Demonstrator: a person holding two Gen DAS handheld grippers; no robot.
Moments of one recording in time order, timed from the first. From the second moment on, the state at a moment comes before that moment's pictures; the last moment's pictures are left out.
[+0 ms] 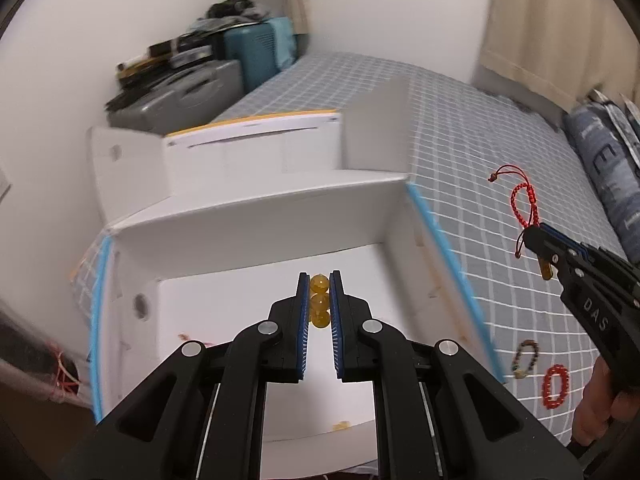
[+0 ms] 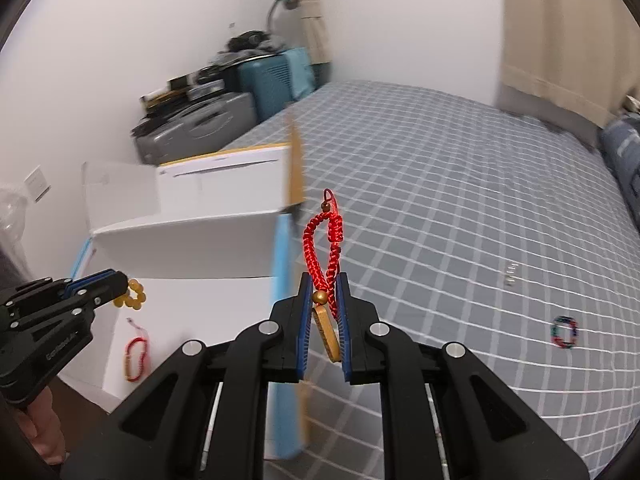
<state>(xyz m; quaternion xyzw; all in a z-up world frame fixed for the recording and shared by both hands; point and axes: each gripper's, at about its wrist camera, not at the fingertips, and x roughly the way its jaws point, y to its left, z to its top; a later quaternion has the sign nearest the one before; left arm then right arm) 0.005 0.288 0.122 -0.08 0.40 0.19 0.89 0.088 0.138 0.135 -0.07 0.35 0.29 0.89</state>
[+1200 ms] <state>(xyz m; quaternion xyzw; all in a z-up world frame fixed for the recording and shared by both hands) -0.036 0.369 0.042 -0.15 0.48 0.25 0.83 0.050 0.236 0.056 -0.13 0.45 0.34 0.82</state>
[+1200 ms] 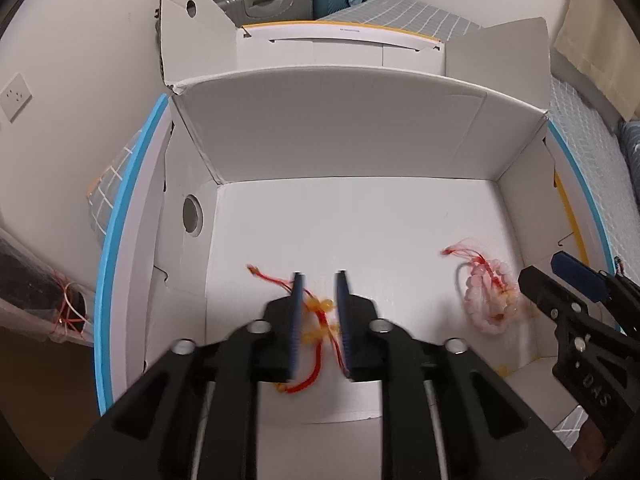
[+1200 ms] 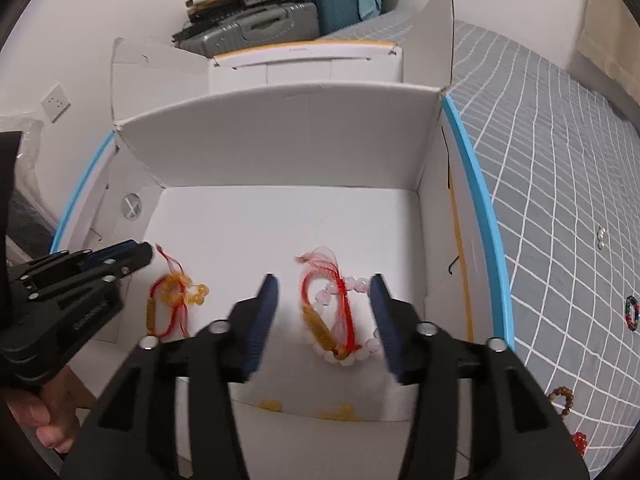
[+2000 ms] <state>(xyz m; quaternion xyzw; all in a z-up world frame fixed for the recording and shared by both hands) -0.002 0.314 0.097 -0.12 0.40 0.22 0.88 0.056 0.130 0.121 -0.07 0.38 0.29 0.88</state>
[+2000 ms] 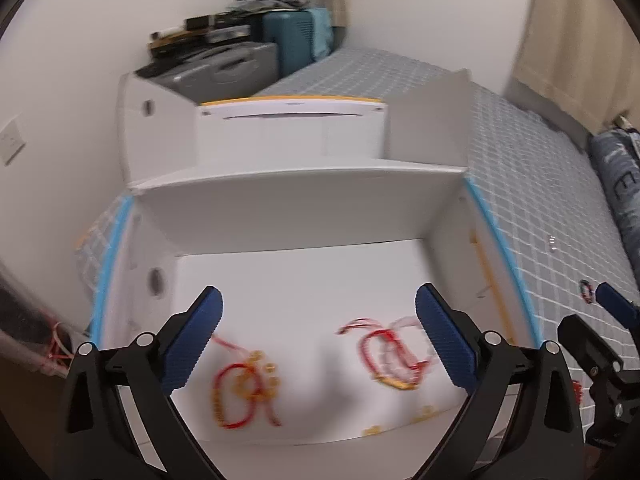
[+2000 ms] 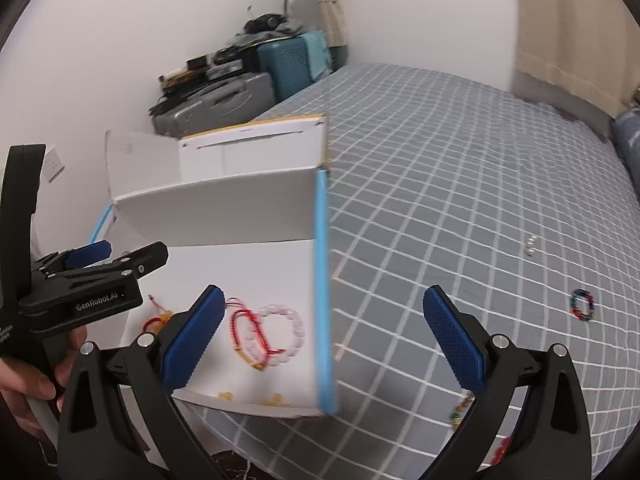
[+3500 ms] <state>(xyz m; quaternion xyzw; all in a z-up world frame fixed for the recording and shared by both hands) 0.314 0.017 -0.001 -0.04 0.49 0.00 0.87 0.050 -0.141 0.018 -0.01 0.46 0.05 0.89</state>
